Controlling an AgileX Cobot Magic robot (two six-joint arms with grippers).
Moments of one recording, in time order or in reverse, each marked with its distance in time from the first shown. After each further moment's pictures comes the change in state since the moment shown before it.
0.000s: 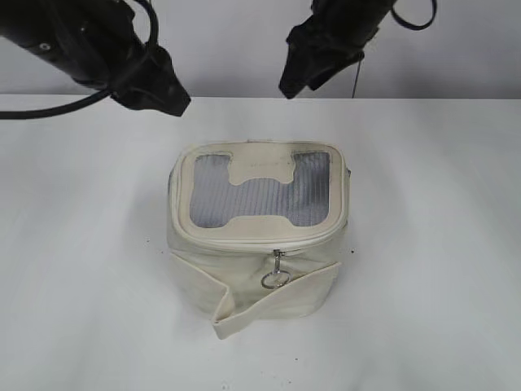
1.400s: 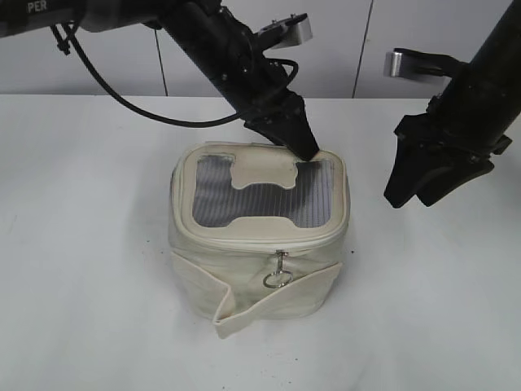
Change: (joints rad) left arm 0.036 0.815 -0.838 -0.501 0.522 0.369; right arm -0.187 -0.392 0.763 0.002 -0.016 0.133
